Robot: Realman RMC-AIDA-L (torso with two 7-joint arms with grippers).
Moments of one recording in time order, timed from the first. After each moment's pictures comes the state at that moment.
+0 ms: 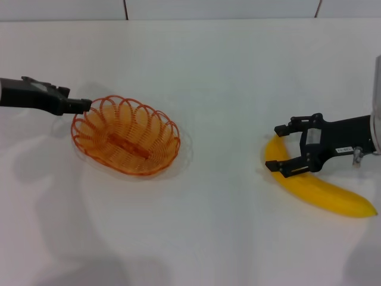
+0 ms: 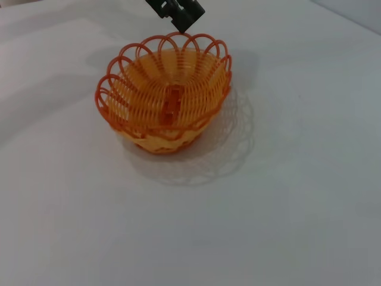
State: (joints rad) left arm -0.67 -2.02 0.88 0.84 2.36 1.18 -1.94; right arm 0.50 2.03 -0.83 -0.74 -2.23 -1.40 1.34
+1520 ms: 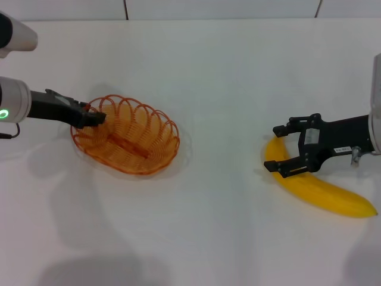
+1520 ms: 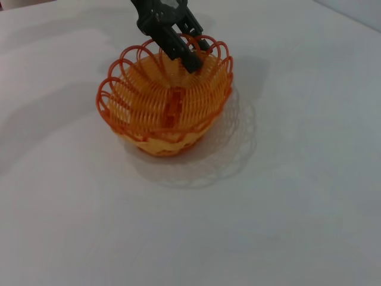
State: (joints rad) left arm -0.76 -2.03 0.91 0.65 2.40 1.05 -1.89; right arm 0.51 2.03 -0.83 -0.73 -2.23 -1.40 1.35
